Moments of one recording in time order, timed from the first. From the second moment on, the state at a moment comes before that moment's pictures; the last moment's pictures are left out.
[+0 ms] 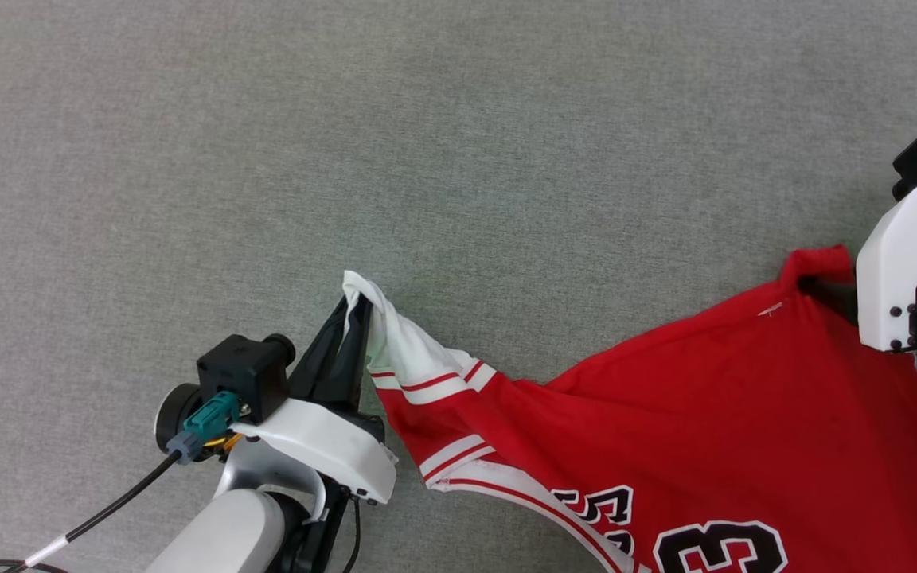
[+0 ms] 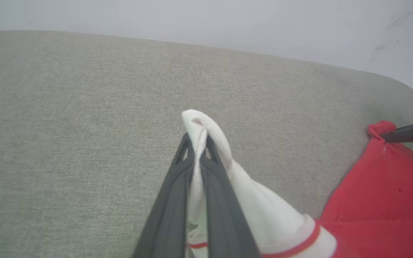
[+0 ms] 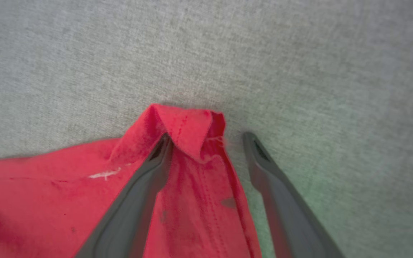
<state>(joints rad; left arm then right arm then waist) -0.29 0.41 -0.59 -0.13 -0.62 0.31 -0.06 -0.60 -0.41 0.13 0.29 0.51 0.13 1.01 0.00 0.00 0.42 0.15</state>
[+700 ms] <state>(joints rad) -0.43 0.49 -0.44 0.03 -0.73 0.23 -0.07 -0.68 -0.36 0.15 0.36 0.44 0.13 0.70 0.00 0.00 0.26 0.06</state>
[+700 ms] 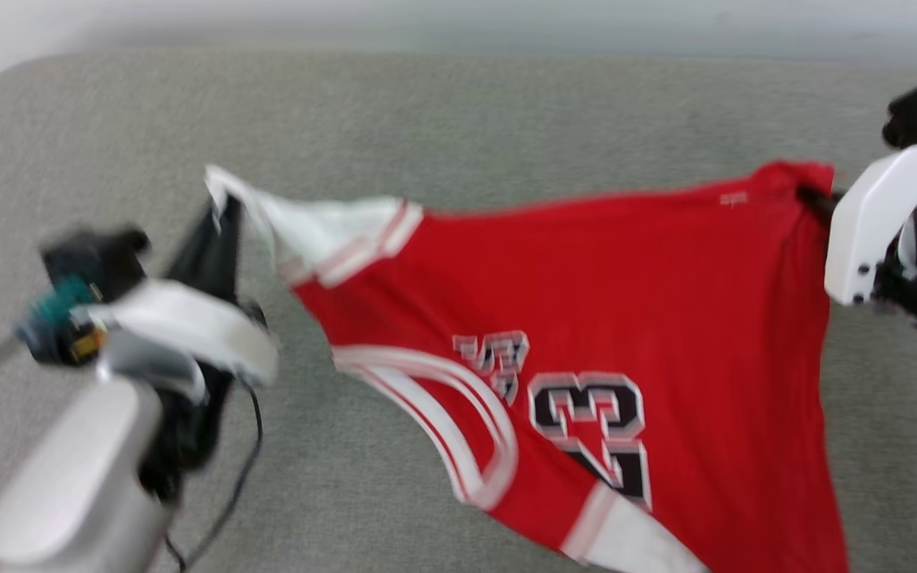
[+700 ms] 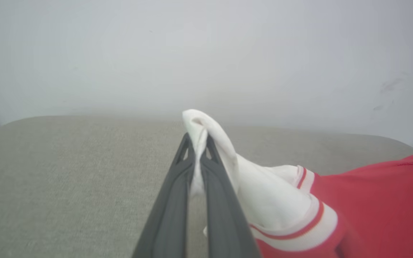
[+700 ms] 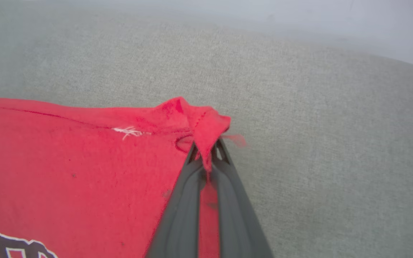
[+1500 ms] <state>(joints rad) -1.54 0.43 -0.39 0.57 -0.61 0.11 -0.14 -1.45 -0.31 0.10 0.62 0.36 0.13 0.22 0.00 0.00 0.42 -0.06</state>
